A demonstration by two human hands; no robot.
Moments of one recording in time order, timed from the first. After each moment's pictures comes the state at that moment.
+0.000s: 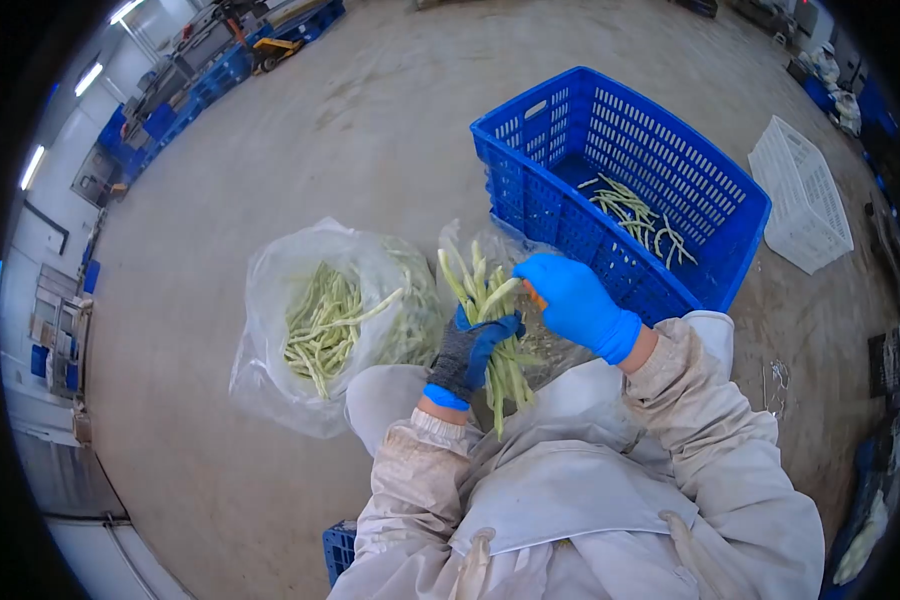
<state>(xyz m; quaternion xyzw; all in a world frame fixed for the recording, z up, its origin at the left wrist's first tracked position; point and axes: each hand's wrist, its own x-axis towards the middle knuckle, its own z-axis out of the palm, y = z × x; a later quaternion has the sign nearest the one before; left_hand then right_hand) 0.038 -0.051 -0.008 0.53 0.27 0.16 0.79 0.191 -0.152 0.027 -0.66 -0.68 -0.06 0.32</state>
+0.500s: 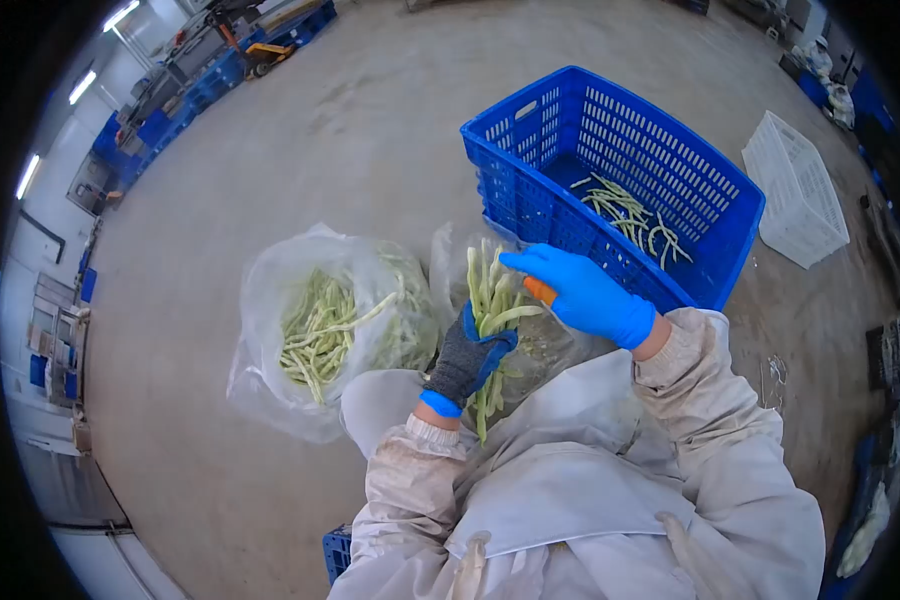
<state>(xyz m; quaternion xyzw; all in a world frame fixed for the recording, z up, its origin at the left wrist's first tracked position) 0.037 -0.059 -0.004 0.73 0.24 0.17 0.62 0.211 -0.160 0.045 -0.62 -0.66 0.10 0.41</state>
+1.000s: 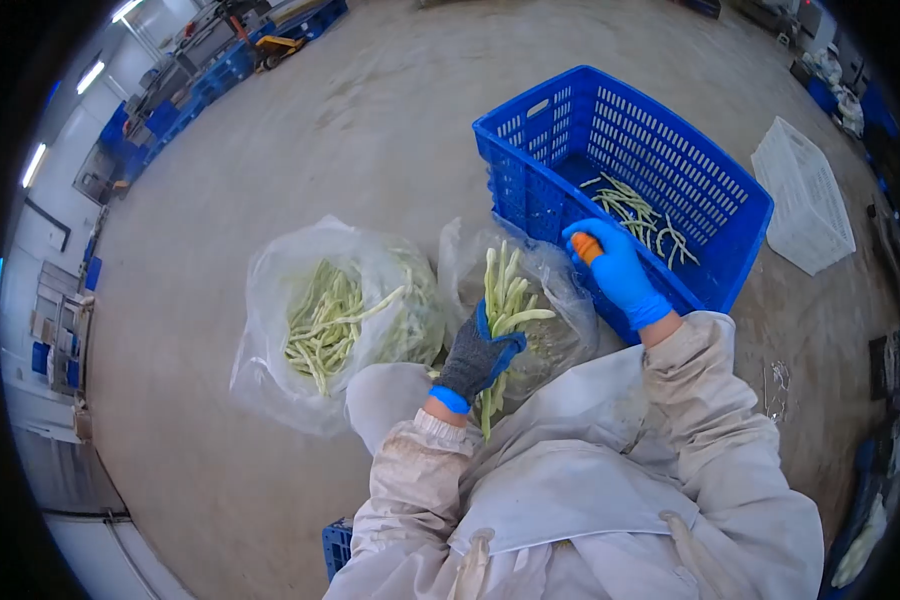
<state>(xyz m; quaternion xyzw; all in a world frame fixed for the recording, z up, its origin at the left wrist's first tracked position) 0.032 -0.059 -0.007 0.78 0.25 0.13 0.55 0.250 -0.162 0.001 -0.68 -0.52 0.10 0.51</state>
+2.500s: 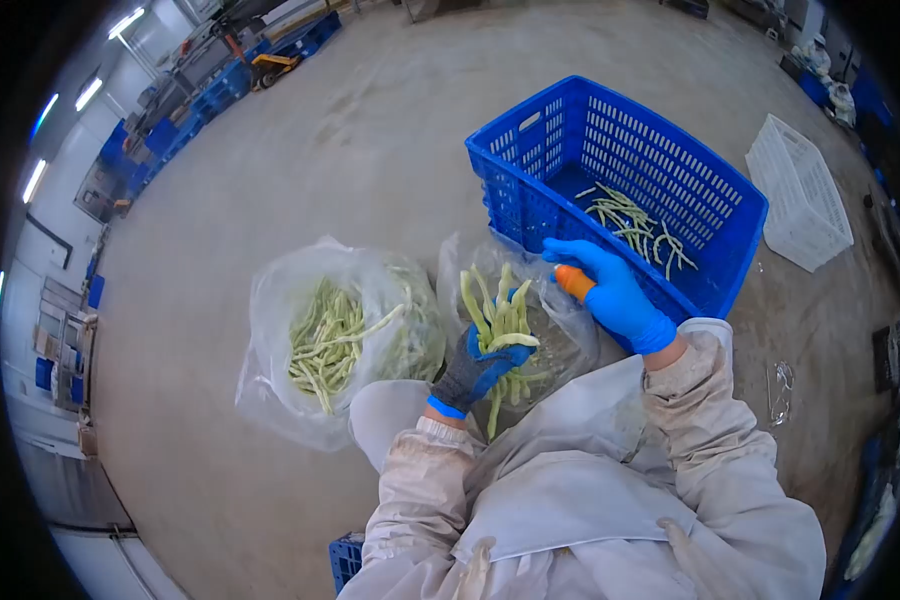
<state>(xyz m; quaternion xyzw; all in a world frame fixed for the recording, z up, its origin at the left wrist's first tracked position) 0.038 -0.049 -0.023 0.67 0.13 0.12 0.72 0.228 -0.175 0.037 -0.65 -0.47 0.20 0.56</state>
